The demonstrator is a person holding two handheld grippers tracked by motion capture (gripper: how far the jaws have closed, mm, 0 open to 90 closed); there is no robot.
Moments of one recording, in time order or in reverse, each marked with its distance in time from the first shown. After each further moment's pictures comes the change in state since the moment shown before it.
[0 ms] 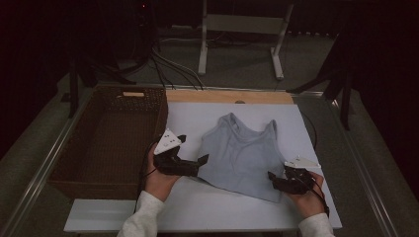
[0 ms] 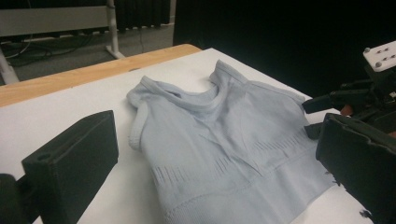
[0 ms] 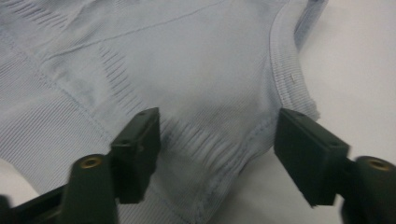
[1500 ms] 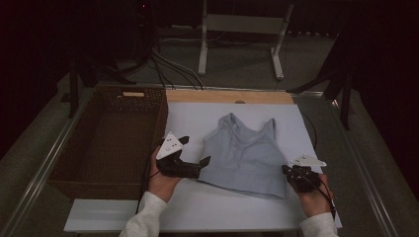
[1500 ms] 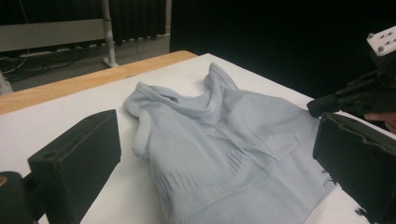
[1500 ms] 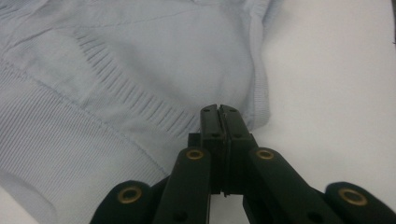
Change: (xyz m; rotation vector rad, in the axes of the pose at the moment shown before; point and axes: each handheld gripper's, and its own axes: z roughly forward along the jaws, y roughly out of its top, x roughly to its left) left arm 0.001 -0.015 0.011 -0.045 -0.015 0.035; right arm -0.014 0.002 -0.008 0.029 -0.074 -0.011
